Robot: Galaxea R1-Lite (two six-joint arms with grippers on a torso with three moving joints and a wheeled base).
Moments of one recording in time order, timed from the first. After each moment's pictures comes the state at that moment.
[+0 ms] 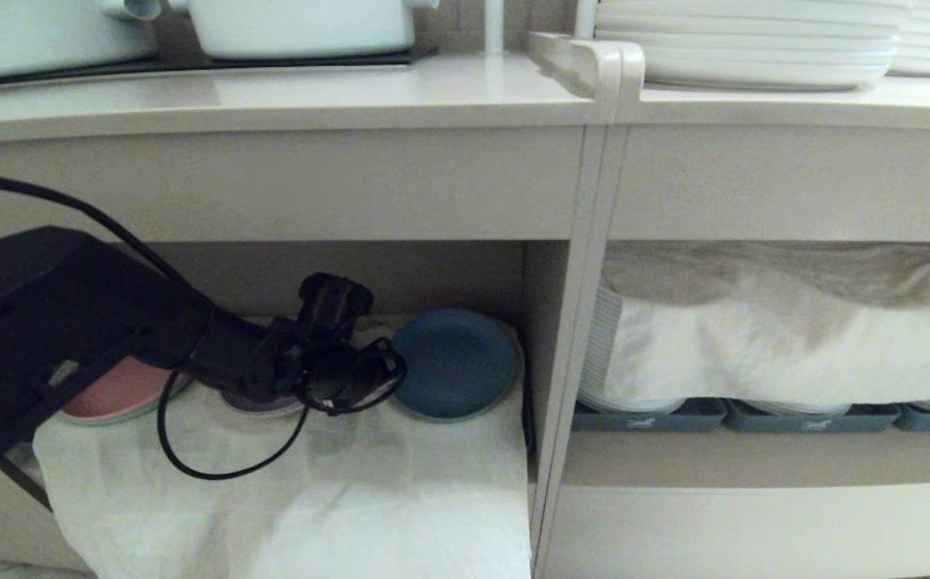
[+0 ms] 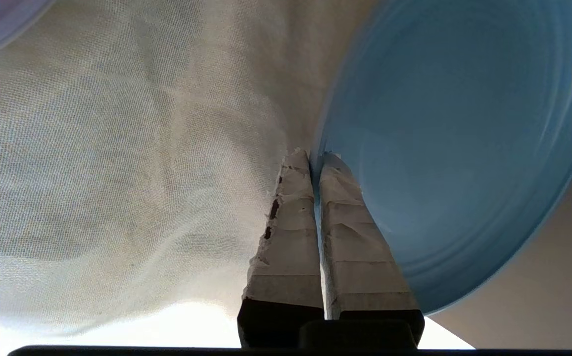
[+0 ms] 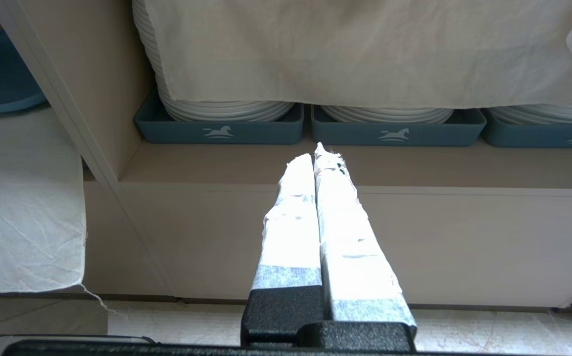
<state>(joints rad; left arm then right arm) -0.37 2.11 -1.13 -0.19 -0.02 -0.84 0.00 0.00 0.00 0.00 0.00 0.01</state>
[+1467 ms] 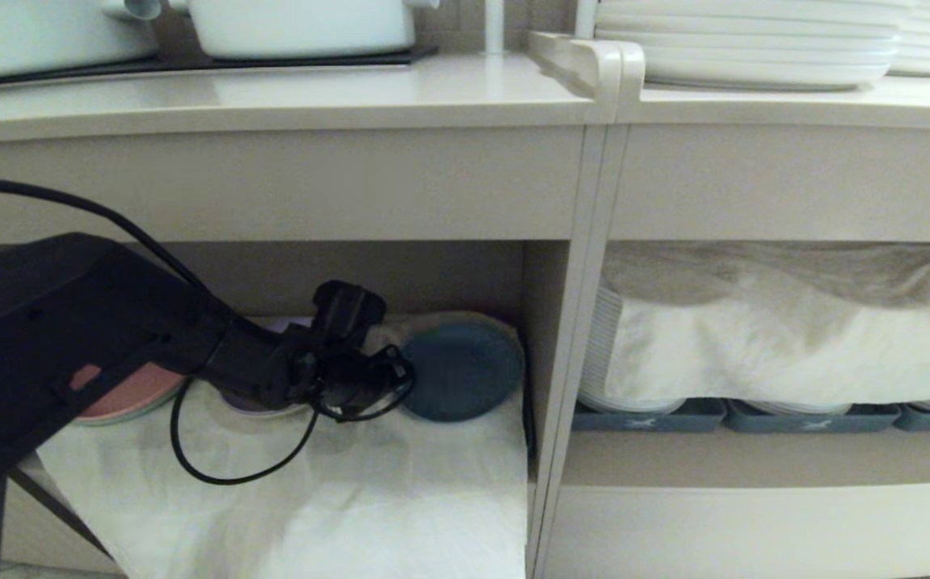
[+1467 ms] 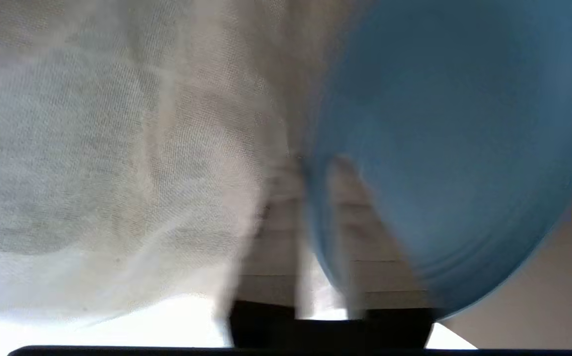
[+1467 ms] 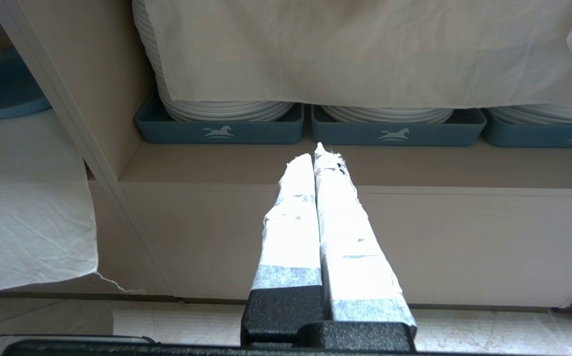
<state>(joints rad) -0.40 2.14 -1.13 -0.19 0.02 -0.85 0.00 0.00 0.00 0.00 0.00 0.01</state>
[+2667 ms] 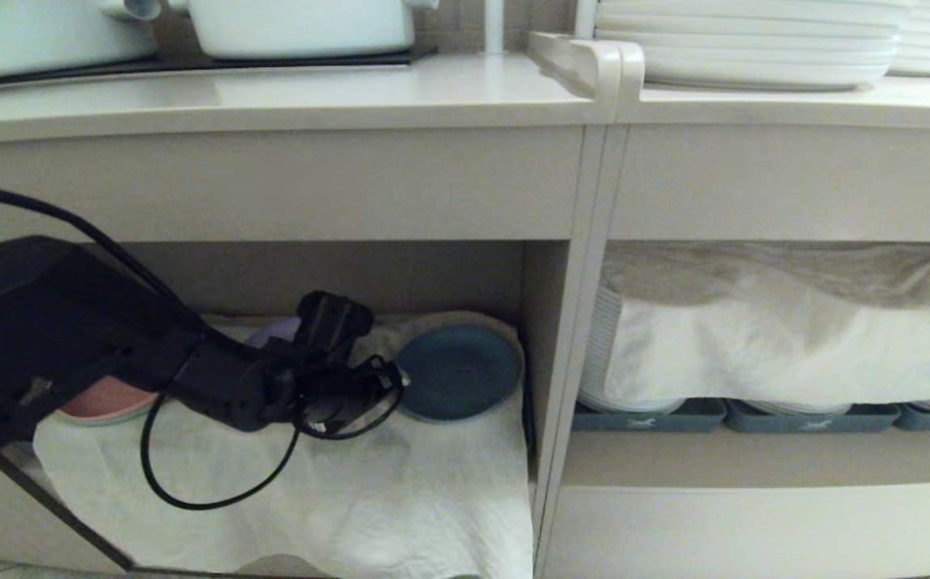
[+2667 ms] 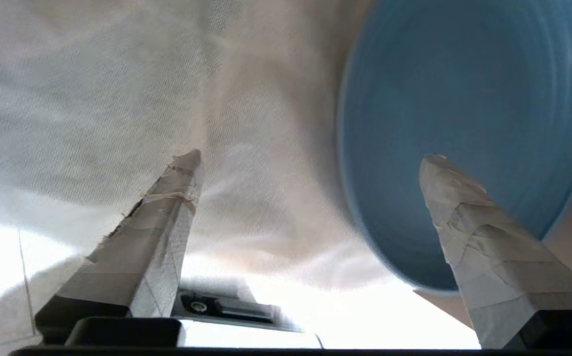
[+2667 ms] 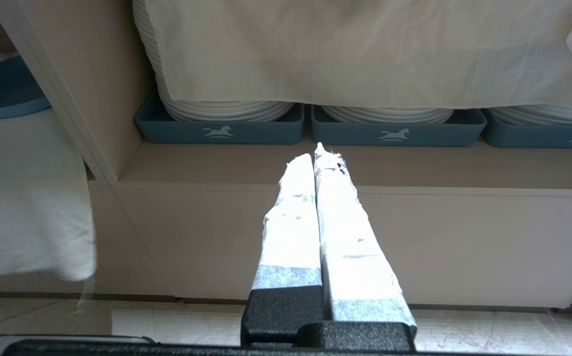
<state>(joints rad) -0.40 2.07 -1.00 -0.23 0.06 -0.90 0.00 0.00 0.00 0.00 0.00 0.01</state>
